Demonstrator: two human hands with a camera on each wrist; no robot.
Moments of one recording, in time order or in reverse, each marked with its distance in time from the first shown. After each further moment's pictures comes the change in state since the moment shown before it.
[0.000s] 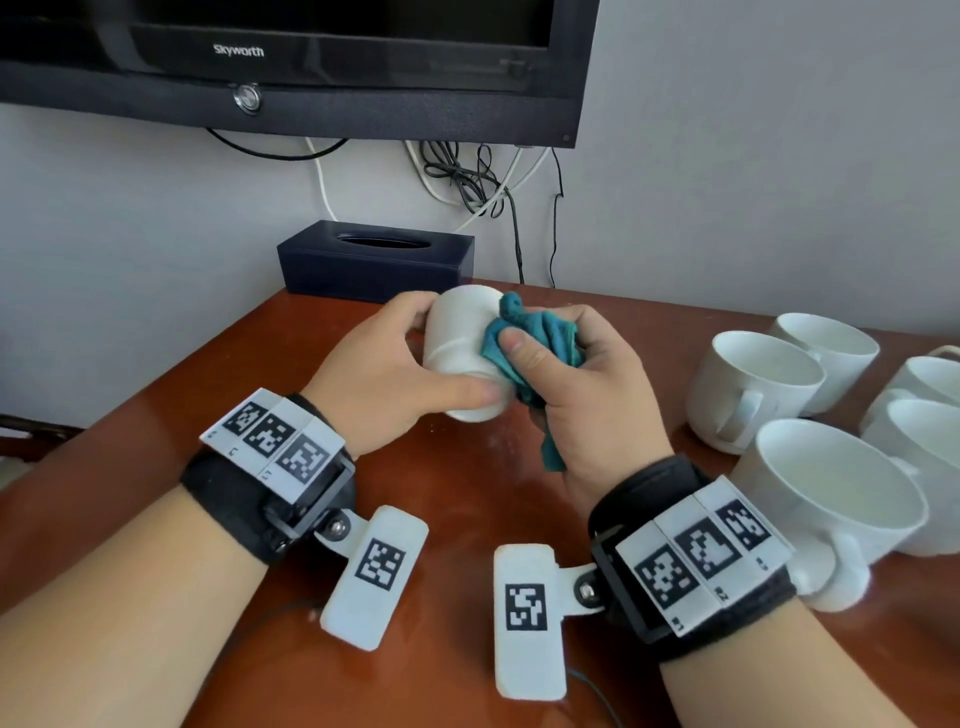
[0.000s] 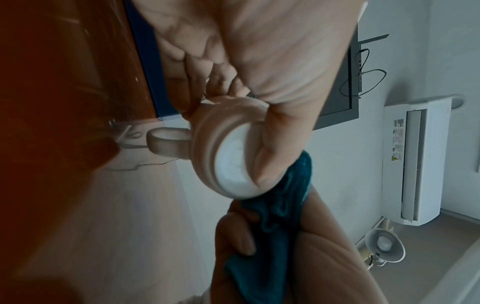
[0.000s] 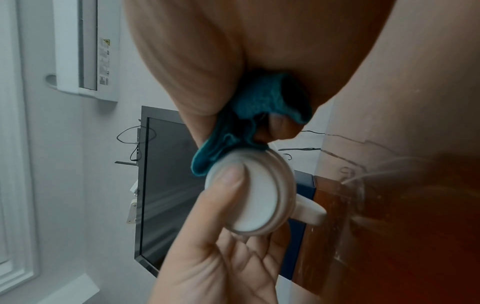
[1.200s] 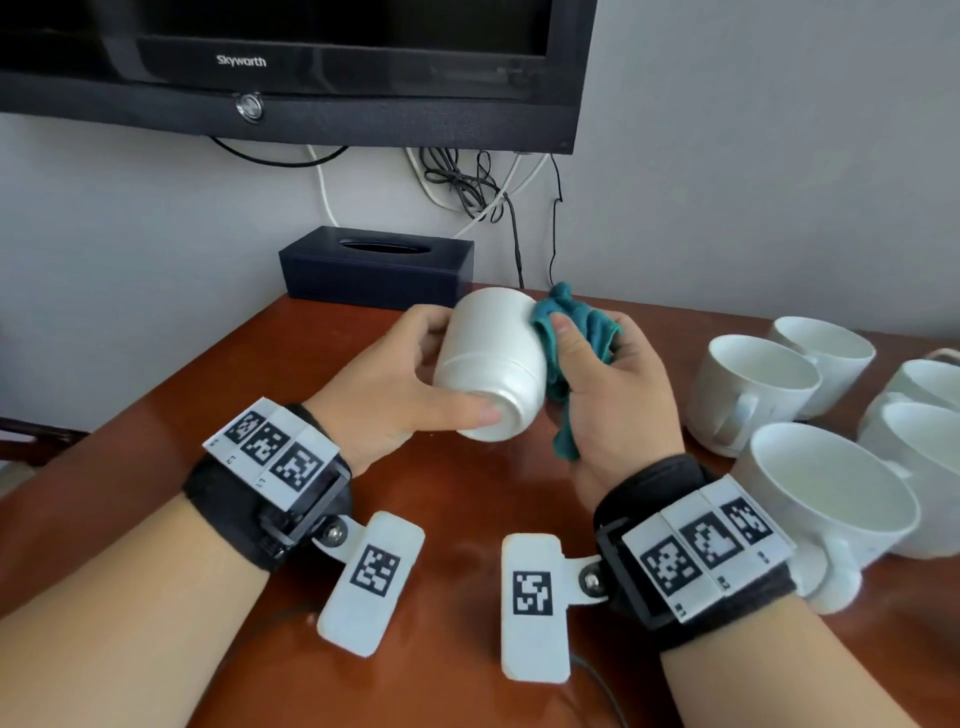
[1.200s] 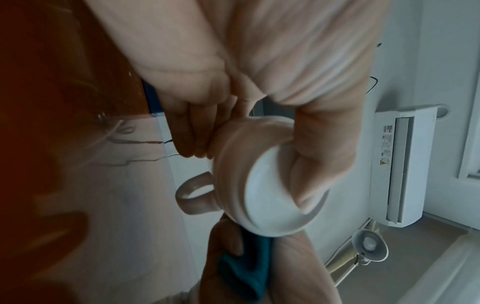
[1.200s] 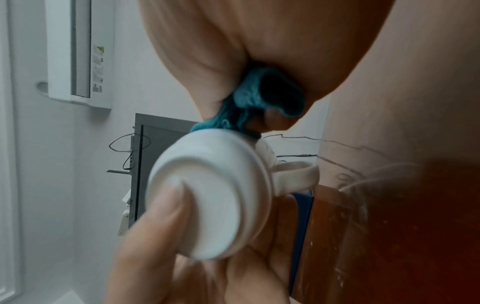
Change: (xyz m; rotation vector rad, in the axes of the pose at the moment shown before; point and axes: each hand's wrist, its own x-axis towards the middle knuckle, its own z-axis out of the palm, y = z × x) left_hand -0.004 0.003 0.005 -0.300 -0.134 -0.052; right_hand 0.010 0.004 -0.004 0.072 0.196 -0.007
